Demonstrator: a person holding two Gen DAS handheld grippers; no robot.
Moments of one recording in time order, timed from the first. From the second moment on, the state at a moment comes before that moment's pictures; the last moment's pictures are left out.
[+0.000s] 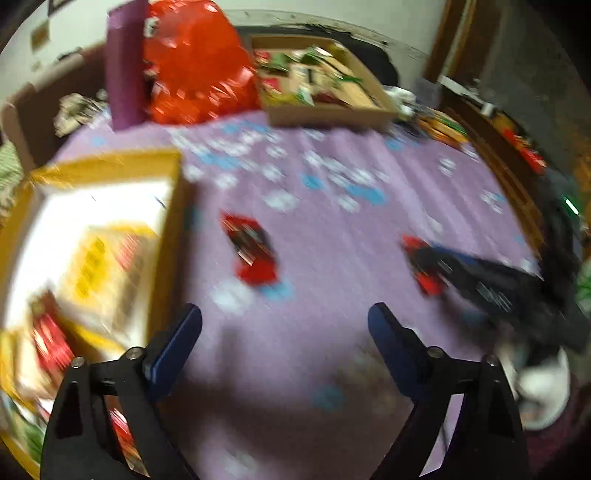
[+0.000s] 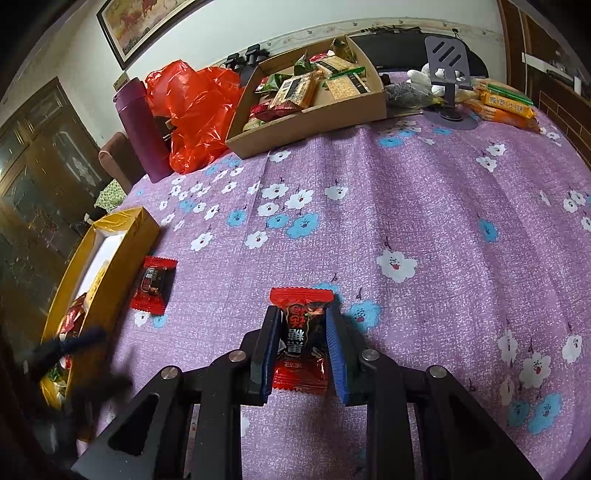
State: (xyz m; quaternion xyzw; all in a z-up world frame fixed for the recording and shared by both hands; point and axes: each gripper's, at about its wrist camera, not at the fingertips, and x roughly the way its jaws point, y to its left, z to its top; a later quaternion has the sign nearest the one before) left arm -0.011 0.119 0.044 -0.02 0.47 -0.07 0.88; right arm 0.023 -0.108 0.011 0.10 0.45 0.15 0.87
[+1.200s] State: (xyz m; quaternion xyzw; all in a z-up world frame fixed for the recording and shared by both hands) left arm -0.040 0.113 0.068 -0.03 0.41 -0.11 0.91; right arm 0.005 -0.094 0.027 0.09 0.41 0.18 0.89
